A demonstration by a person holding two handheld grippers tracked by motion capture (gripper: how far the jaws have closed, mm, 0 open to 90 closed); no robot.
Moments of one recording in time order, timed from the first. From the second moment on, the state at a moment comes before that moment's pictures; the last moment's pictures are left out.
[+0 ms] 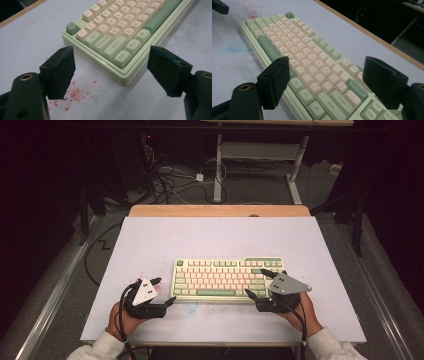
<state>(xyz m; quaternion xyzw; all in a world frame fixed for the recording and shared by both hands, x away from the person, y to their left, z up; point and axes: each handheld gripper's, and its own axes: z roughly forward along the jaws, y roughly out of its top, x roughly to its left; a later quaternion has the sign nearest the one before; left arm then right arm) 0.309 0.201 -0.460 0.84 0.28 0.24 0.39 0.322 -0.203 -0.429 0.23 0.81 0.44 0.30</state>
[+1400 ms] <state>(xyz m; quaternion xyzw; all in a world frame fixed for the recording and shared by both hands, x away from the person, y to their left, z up) 0.346 0.118 -0.433 0.89 0.21 0.13 0.37 0.299 -0.235 -0.446 0.25 0.81 0.41 0.33</state>
